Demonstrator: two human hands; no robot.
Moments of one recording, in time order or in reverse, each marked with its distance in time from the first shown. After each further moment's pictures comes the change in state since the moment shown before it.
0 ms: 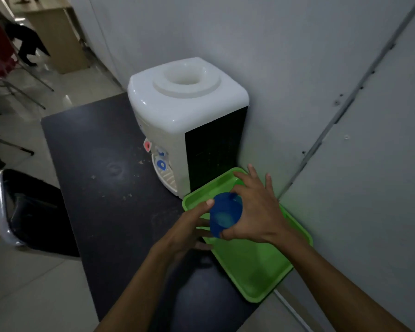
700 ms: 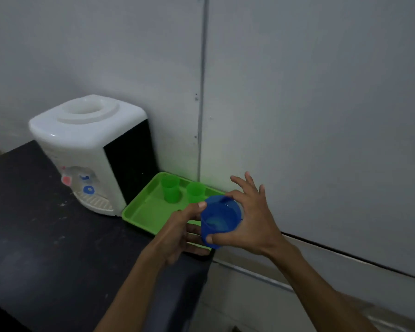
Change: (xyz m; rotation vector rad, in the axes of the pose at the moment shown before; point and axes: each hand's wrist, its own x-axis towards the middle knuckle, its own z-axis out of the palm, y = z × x) left_hand -0.126 -0.028 0.094 0.250 -0.421 0.124; right_hand -0.231 -0.066 -0.037 0.209 0.487 0.415
